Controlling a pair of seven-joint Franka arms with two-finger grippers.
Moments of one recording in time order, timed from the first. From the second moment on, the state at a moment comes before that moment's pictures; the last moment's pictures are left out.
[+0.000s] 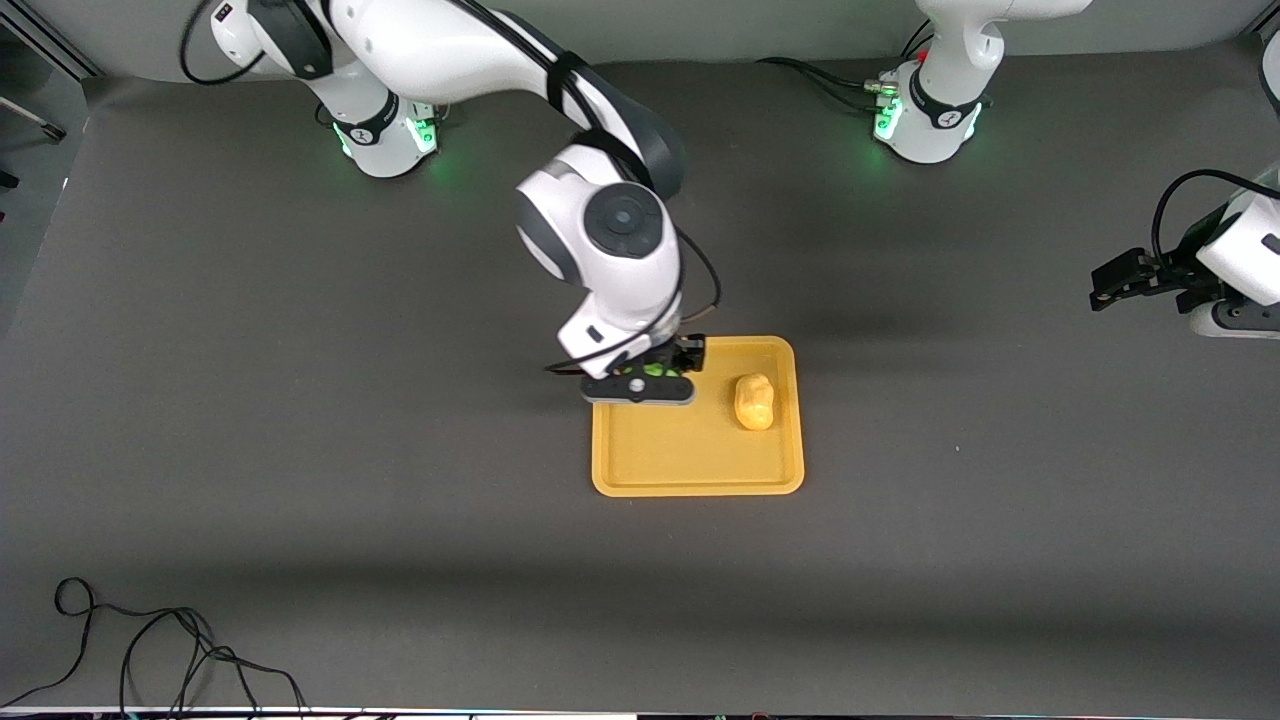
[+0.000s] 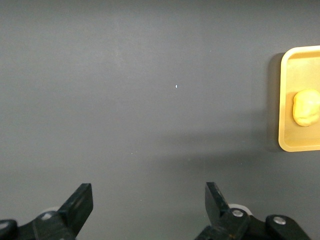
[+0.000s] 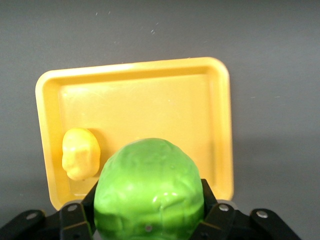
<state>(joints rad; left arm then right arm) -0.06 -0.06 0.10 -1.83 0.00 1.76 0.08 0.80 0.82 -0.07 -1.03 0.04 1.90 0.83</state>
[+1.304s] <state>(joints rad) -0.08 0.09 0.10 -1.72 -0.02 1.76 0.08 0.82 1.09 -0.06 -1.00 0.04 2.14 0.85</state>
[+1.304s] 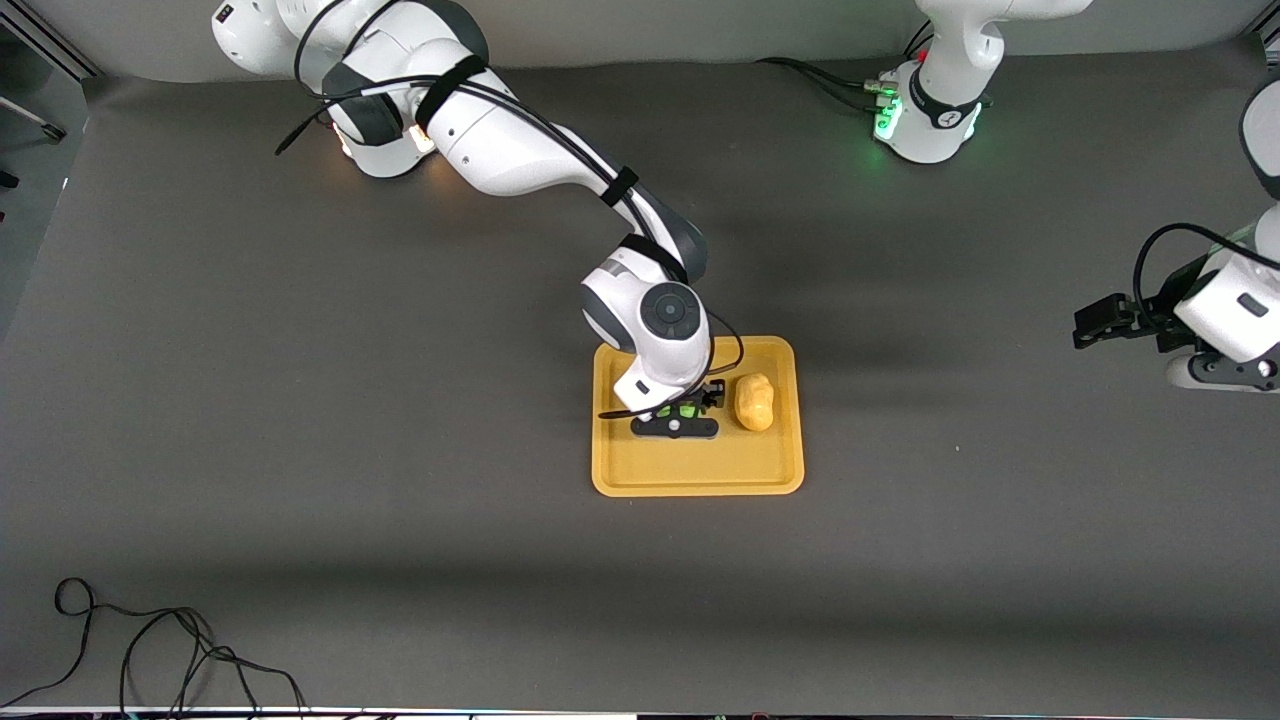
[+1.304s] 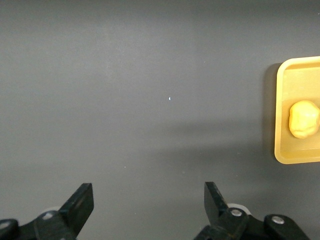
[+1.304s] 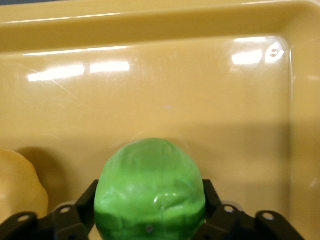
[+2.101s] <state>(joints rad) -0.07 0.10 0.10 -1.70 -0.02 1.75 0.09 0.75 0.79 -0.10 -0.93 0.03 1.72 0.84</state>
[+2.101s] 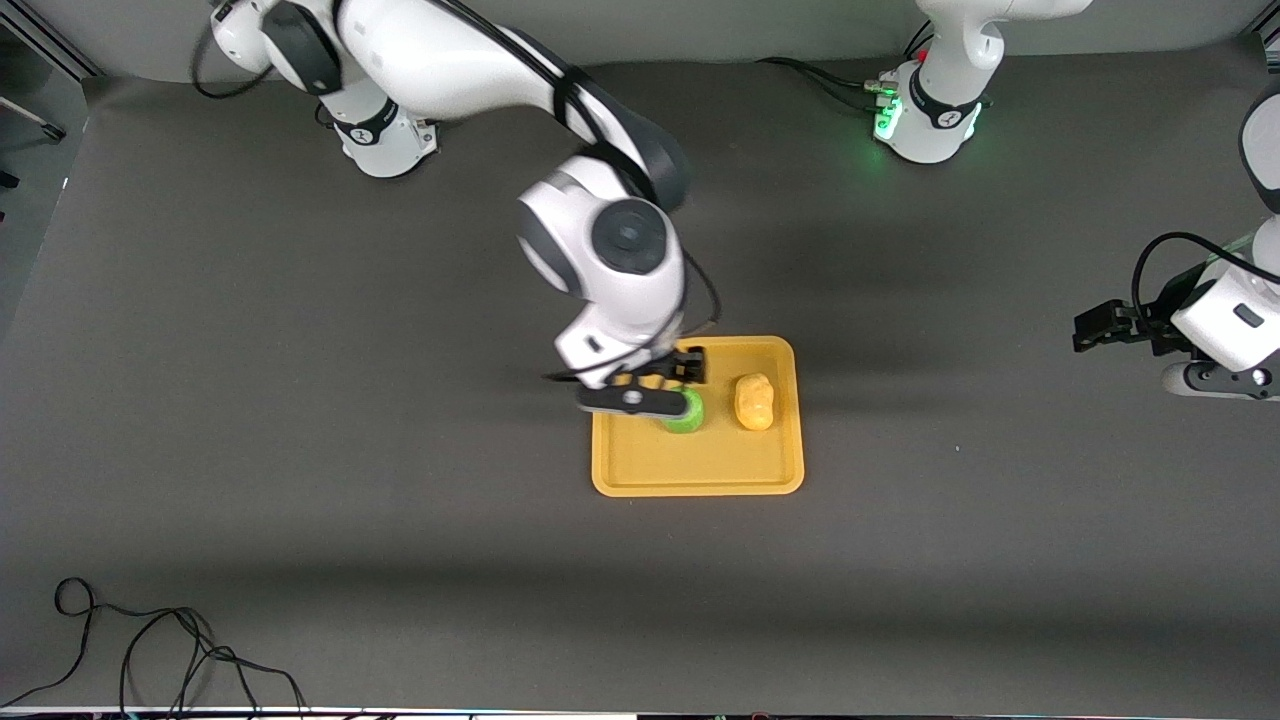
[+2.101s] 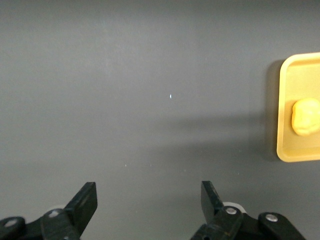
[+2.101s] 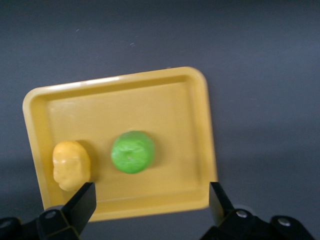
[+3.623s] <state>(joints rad) -0.07 0.10 0.10 -1.69 -0.01 1.78 0.09 0.10 0.04 -0.14 -1.60 0.01 1.63 -0.06</state>
